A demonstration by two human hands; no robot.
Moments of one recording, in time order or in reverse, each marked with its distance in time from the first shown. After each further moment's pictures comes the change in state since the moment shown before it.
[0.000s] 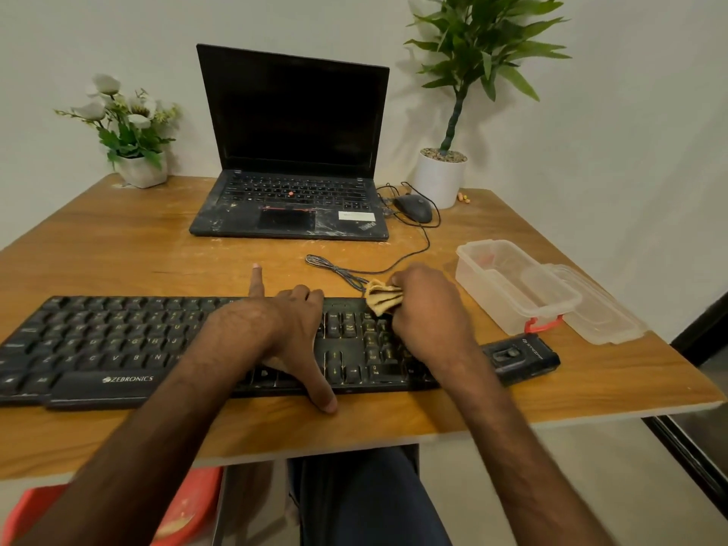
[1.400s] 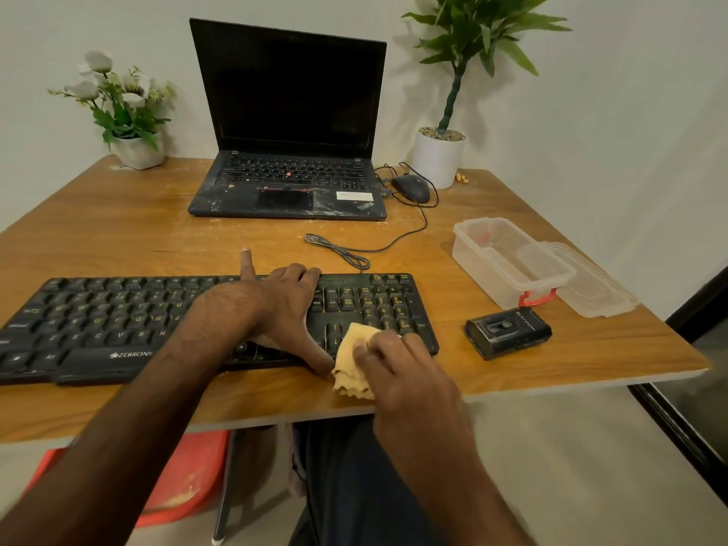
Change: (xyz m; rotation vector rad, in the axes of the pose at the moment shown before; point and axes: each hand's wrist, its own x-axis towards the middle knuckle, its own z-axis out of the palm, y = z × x) left_hand 0.001 -0.008 0.013 0.007 0.068 0.024; right_hand -0.120 -0.014 0.015 -0.089 0.148 -0.310
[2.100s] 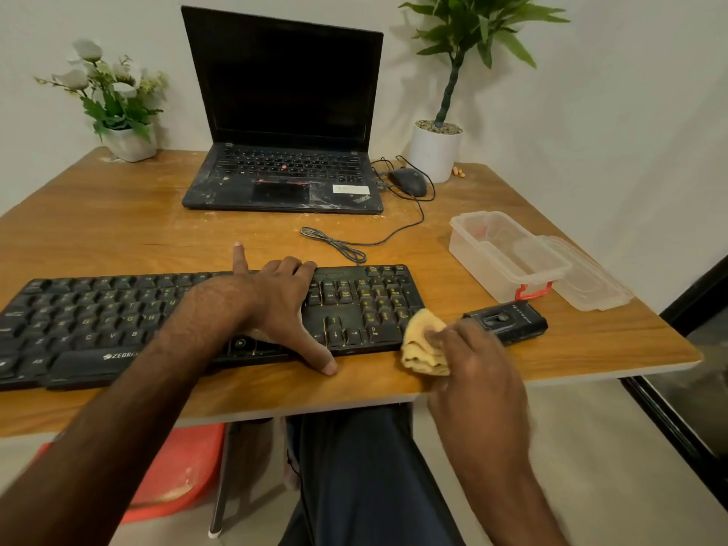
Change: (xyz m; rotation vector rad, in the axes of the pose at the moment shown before) left_hand -0.002 -0.002 -0.001 -0.014 -0.062 -0.001; right_hand -0.013 0.029 -0.008 -0.023 0.037 0.397
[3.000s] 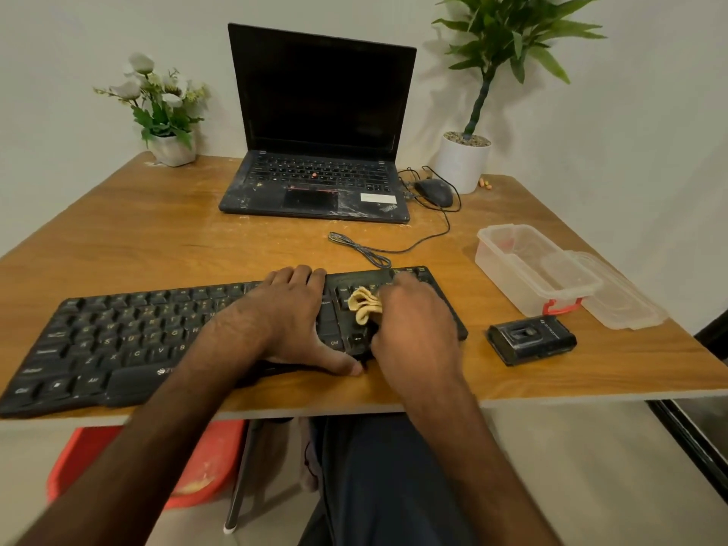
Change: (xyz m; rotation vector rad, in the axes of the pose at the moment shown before) left_hand -0.013 -0.010 0.025 -0.078 0.195 0.028; right_hand 0.064 -0.077 -0.001 -0.045 -0.255 -0.142
